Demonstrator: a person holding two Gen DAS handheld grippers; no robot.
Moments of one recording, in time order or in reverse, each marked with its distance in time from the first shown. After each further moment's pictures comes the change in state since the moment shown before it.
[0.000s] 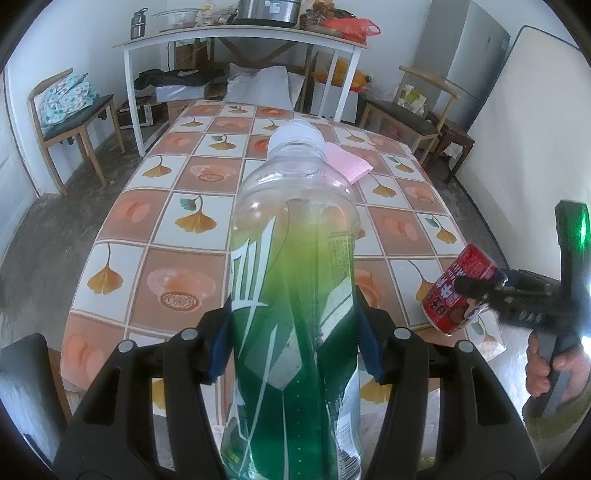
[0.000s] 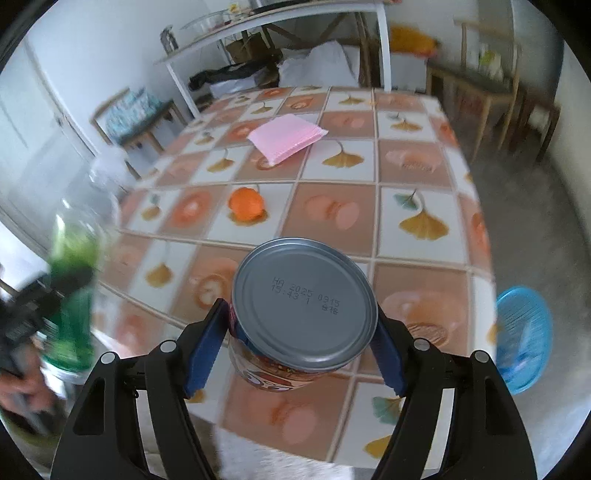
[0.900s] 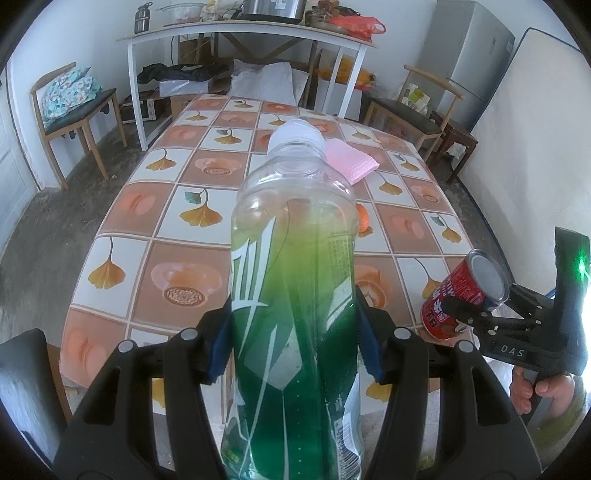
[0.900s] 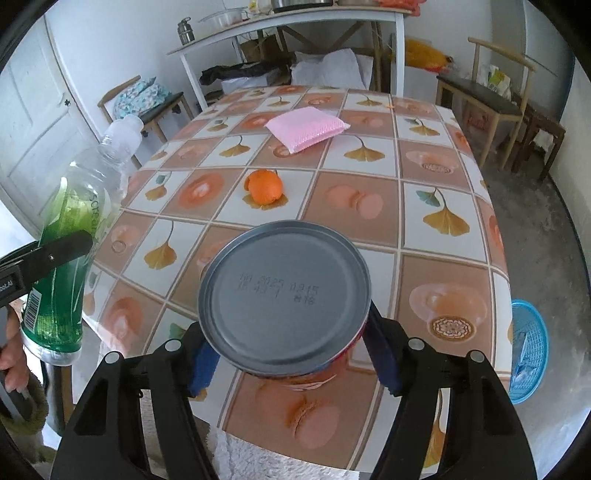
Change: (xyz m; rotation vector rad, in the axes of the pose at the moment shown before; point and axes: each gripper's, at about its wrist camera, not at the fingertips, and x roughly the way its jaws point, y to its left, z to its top) left arm 0.004 0.007 -0.002 -0.016 0.012 0.005; right arm 0.010 0.015 -0.017 -0.010 -0.032 0.035
